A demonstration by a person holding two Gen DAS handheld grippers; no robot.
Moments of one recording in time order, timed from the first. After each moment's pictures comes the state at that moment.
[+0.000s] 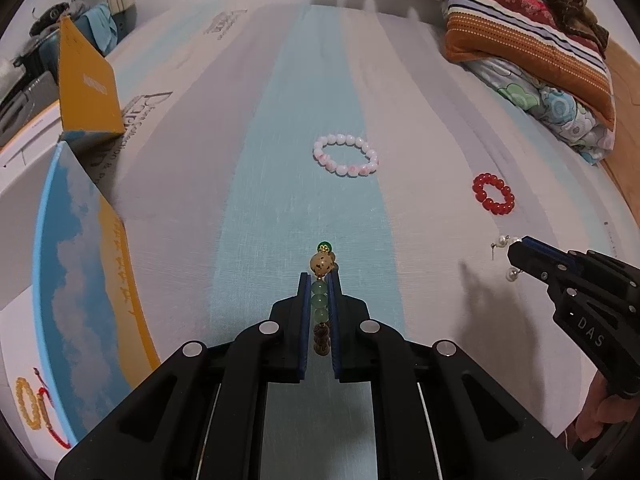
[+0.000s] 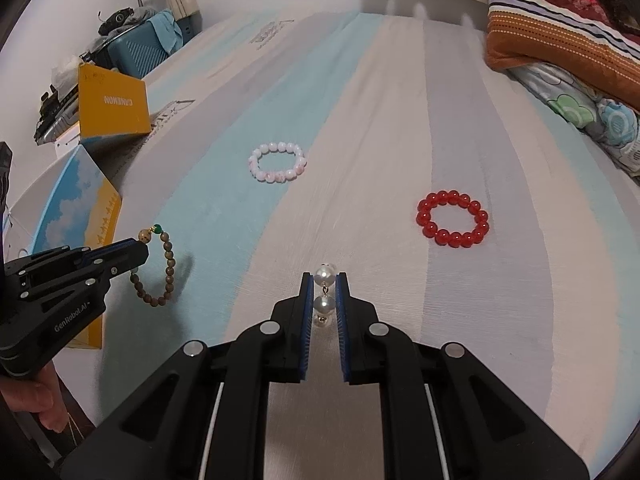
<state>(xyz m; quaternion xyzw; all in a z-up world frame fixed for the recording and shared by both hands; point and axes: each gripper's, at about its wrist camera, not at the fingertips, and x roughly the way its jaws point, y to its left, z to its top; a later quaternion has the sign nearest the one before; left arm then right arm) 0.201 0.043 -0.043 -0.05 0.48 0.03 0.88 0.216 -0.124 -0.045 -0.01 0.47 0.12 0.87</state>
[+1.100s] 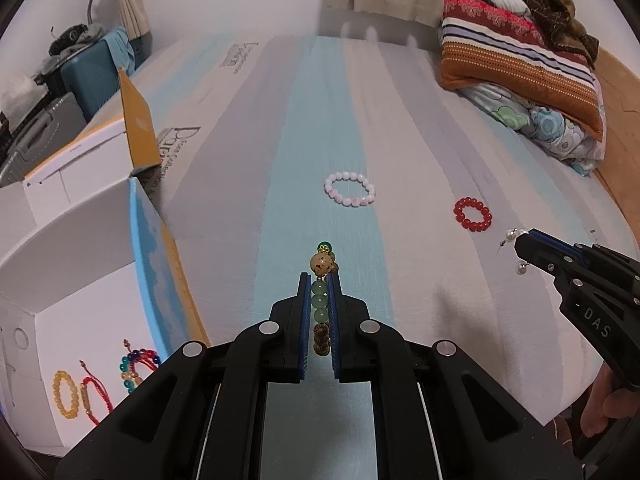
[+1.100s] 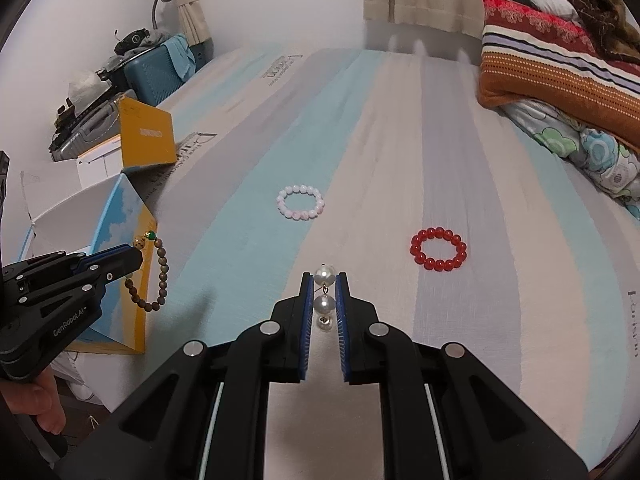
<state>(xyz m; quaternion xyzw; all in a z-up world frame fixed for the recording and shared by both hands) 0.156 0.046 0.026 -0.03 0.45 0.04 0.89 0.178 -0.114 0.025 -0.01 0.43 0.12 0.90</state>
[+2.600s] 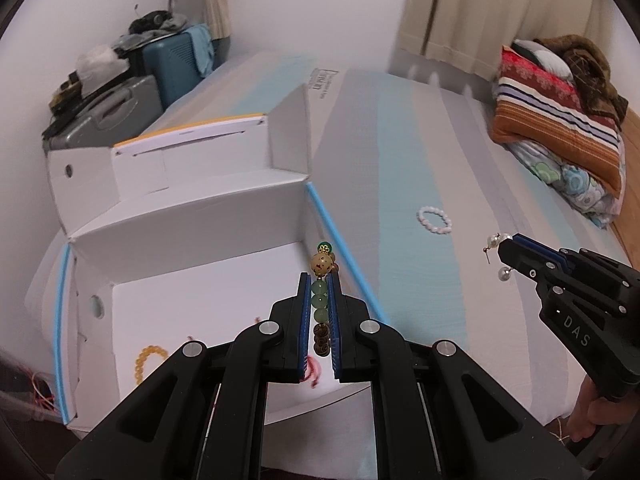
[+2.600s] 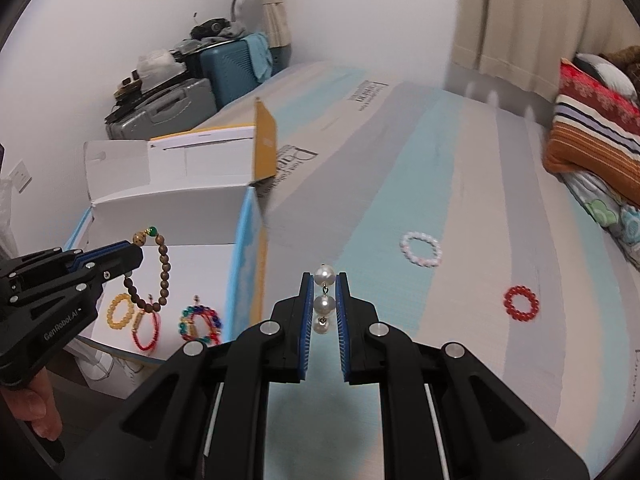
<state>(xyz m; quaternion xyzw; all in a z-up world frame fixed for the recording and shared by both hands) 0.060 0.178 0.084 -0.08 0.40 0.12 0.90 0.138 0.048 0.080 -0.07 0.39 0.20 0.90</state>
